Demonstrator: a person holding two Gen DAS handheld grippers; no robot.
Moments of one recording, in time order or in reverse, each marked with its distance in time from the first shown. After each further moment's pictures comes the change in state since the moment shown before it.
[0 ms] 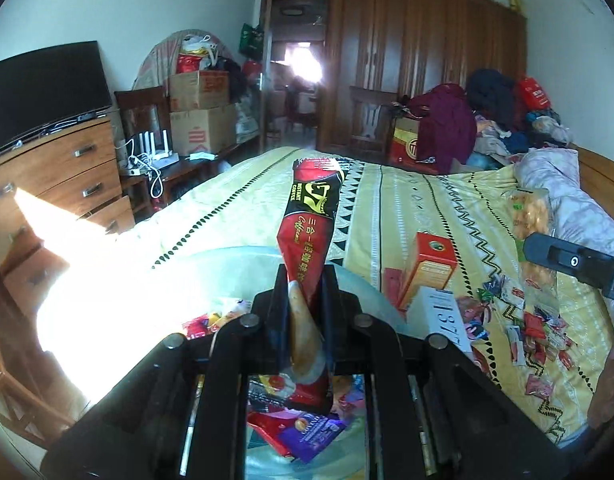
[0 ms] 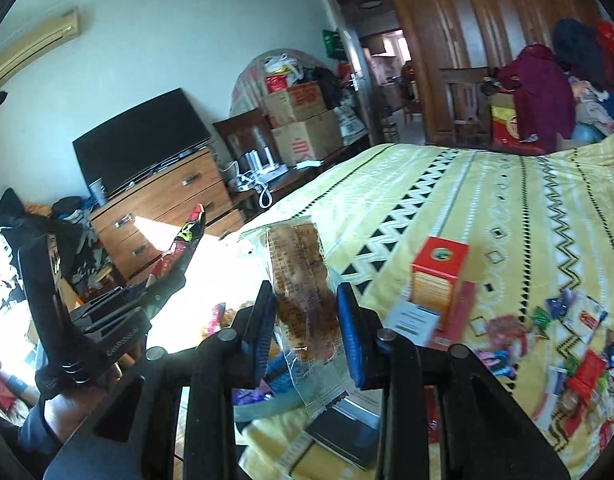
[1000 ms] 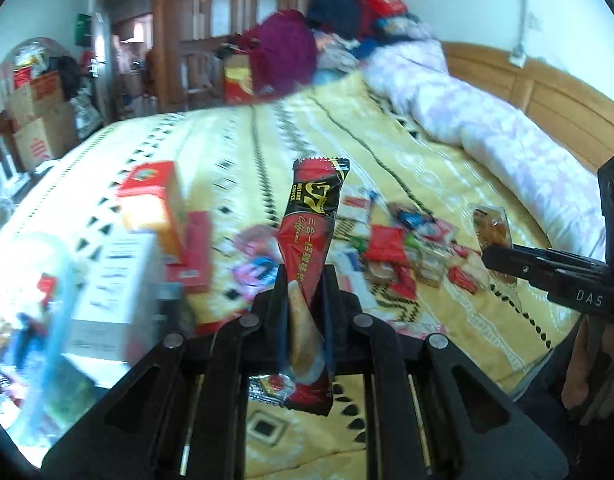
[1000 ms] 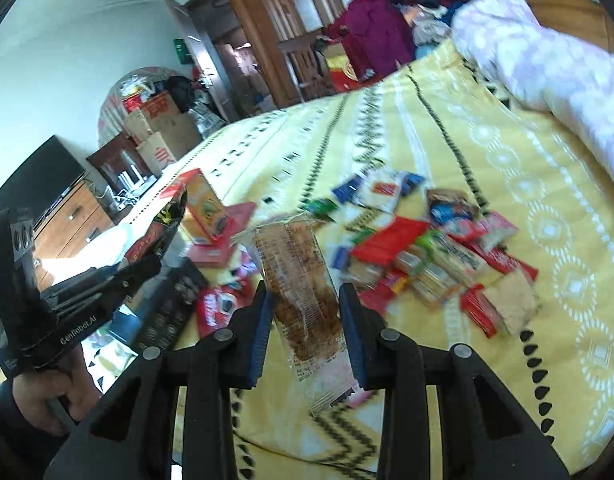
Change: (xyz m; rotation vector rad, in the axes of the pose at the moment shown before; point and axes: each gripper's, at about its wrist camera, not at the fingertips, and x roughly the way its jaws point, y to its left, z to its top) left arm 0.015 -0.251 -0.070 0.284 0.165 -0.390; right arm -0.175 -0.252 -0.163 0.323 -0.002 -0.367
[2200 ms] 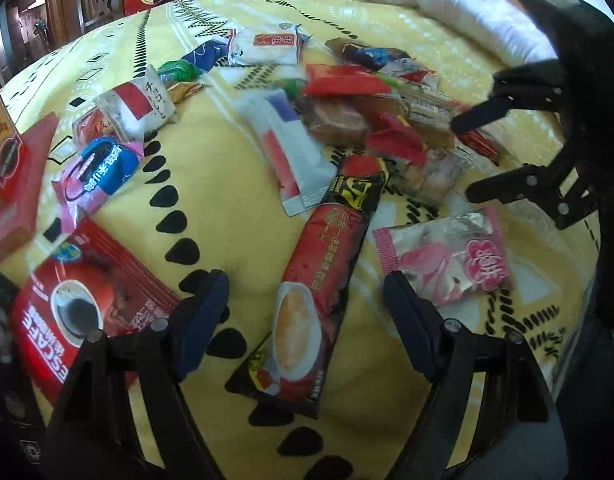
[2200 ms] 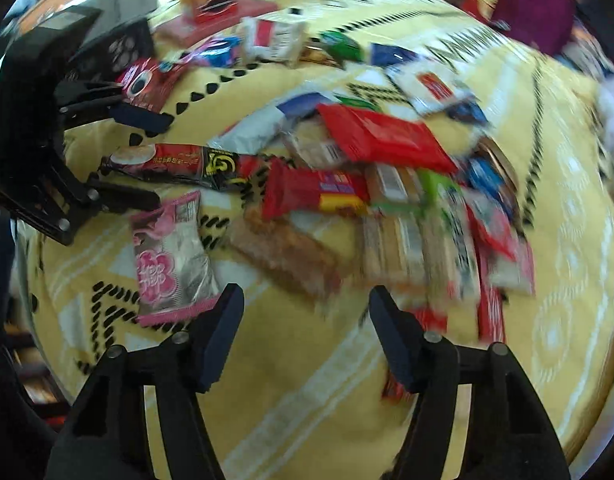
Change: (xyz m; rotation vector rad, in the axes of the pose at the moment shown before) left arm 0.192 -0.052 -0.084 0.176 0.375 -0.269; right arm 0.154 -0.088 -0.038 -0.701 0.575 -0.015
